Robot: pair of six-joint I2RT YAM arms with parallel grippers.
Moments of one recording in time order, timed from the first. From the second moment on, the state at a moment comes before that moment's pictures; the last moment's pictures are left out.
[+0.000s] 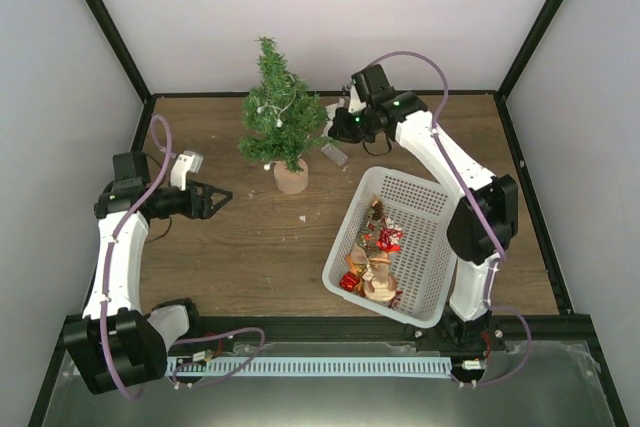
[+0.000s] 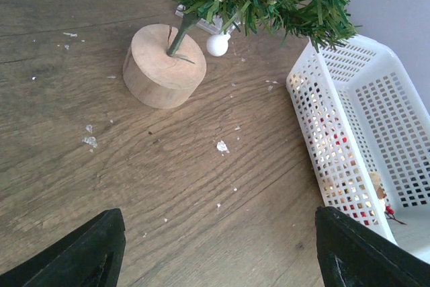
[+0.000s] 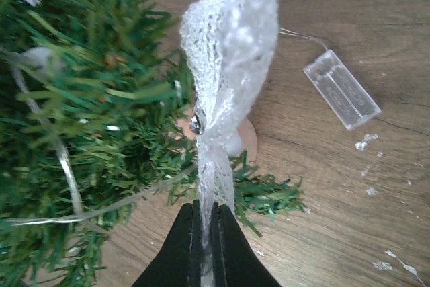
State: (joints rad) left arm 0.23 1.08 0.92 -0.88 0.90 0.34; right arm 0.49 1.87 1.81 -0.82 -0.27 0.49
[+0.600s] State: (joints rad) left arm 0.23 1.07 0.91 -0.87 0.90 0.34; right arm 0.50 1.93 1.88 -0.82 -0.38 0.49
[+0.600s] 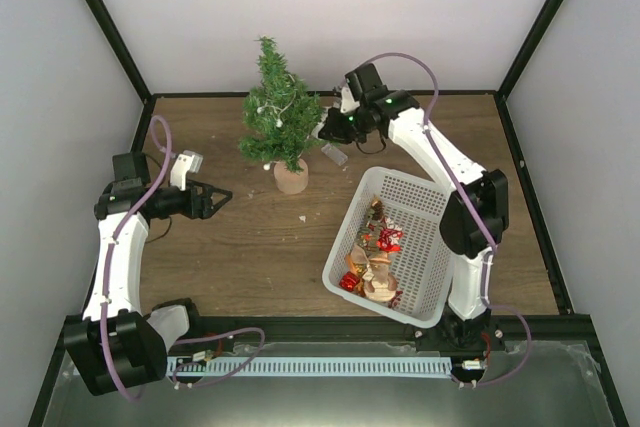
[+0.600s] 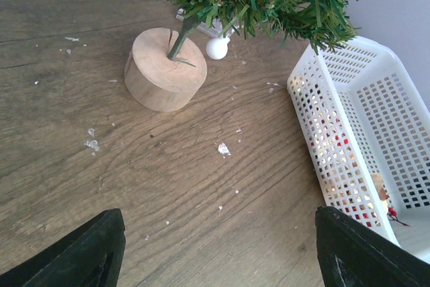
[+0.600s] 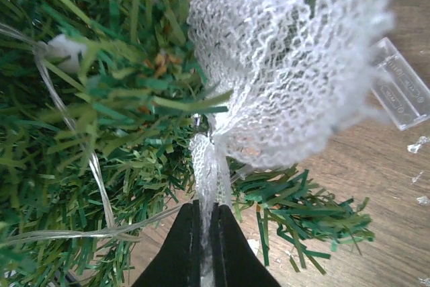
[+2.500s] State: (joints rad) left arm 0.23 1.04 0.90 -0.86 0.86 0.34; right arm 0.48 1.41 1.43 -0.92 -0.18 0.46
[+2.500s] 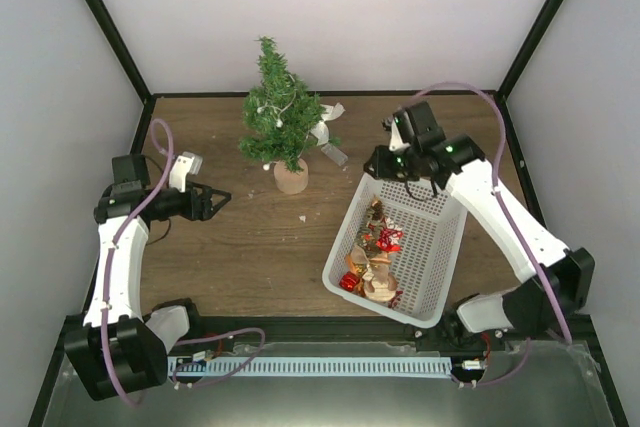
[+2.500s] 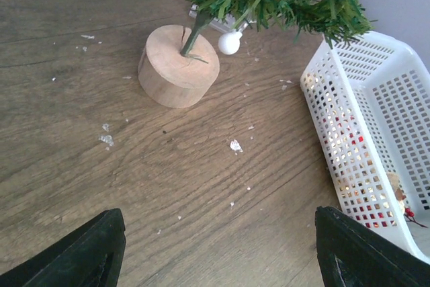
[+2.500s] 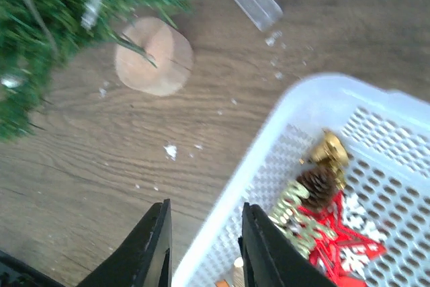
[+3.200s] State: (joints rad) left arm 0.23 1.03 0.94 -0.90 0.81 0.34; right arm 0.44 1.23 0.98 -0.87 -0.26 0.43
